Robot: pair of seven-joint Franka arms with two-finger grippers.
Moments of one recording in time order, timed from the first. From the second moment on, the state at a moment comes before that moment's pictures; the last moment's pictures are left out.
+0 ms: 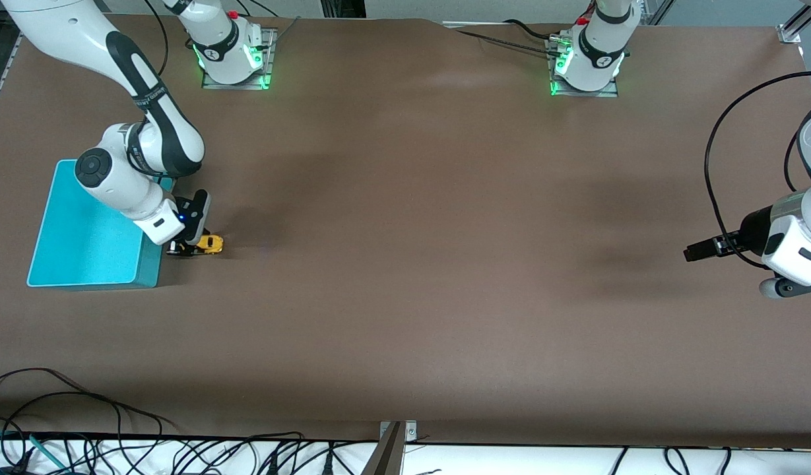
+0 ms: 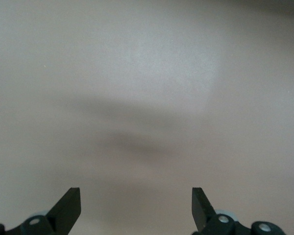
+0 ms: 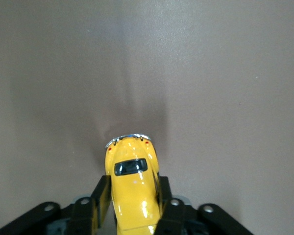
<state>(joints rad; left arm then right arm) 0.15 0.36 -0.10 -1.44 0.00 1.72 -0.19 -0.19 0.39 0.19 -2.26 0.00 2.73 -1.51</state>
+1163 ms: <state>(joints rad) 0.15 0.36 -0.10 -1.44 0.00 1.72 -0.19 -0.19 0.17 0.19 -2.24 0.00 2.41 -1.53</state>
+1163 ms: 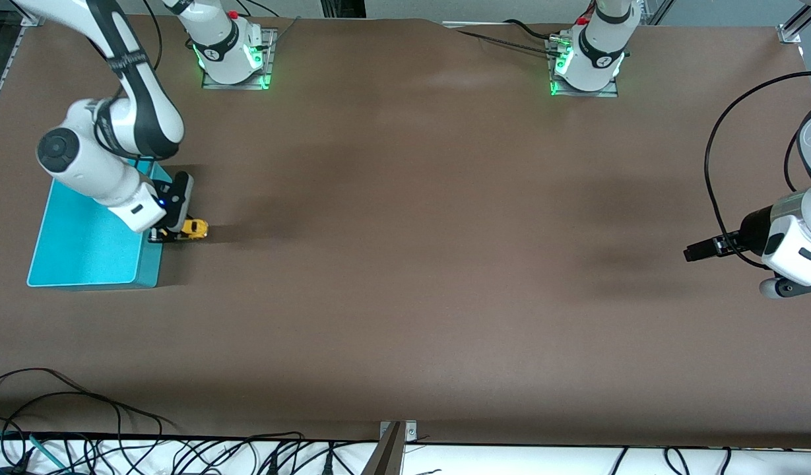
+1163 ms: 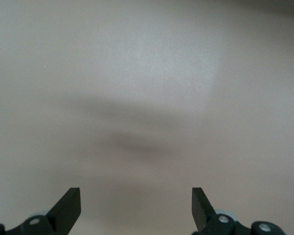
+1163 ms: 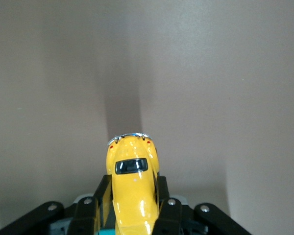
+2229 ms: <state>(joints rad) 0.15 0.36 -0.10 -1.44 0.00 1.72 -0.19 -0.33 0.02 0.10 -2.24 0.00 2.23 -1.84</state>
